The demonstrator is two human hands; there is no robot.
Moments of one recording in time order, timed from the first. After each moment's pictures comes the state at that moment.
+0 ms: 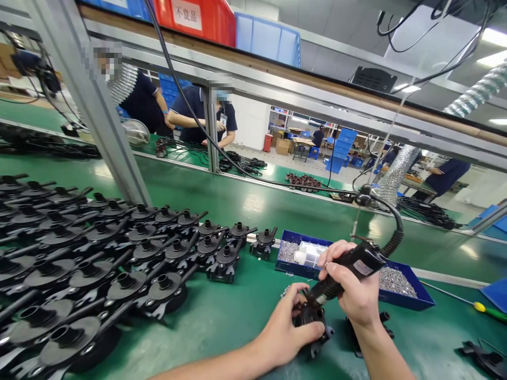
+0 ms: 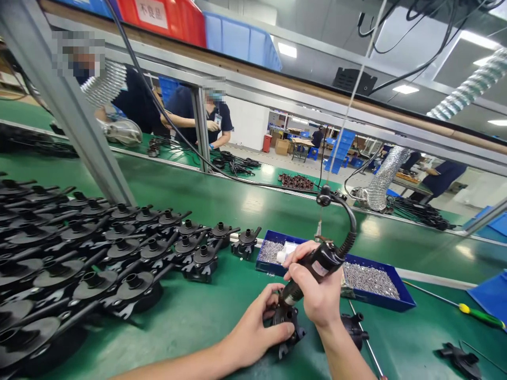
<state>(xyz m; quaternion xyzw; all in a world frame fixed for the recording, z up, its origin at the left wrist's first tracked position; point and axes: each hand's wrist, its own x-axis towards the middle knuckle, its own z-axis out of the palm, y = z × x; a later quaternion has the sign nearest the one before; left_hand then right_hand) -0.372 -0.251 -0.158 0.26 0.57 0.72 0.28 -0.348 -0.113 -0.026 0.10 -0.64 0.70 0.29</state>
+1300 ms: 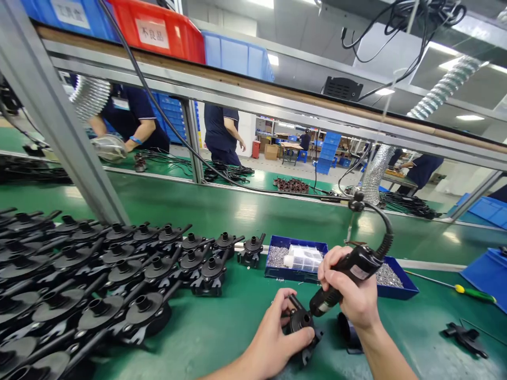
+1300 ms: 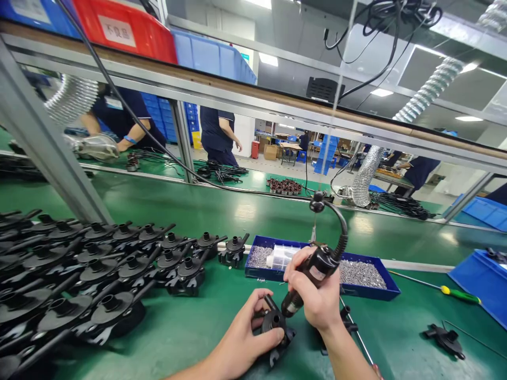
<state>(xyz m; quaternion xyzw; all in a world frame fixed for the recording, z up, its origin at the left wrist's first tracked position) -0.364 -0.257 -0.149 0.24 0.60 0.71 0.28 -0.327 -0.093 -0.020 0.11 -0.64 0.69 0.31</state>
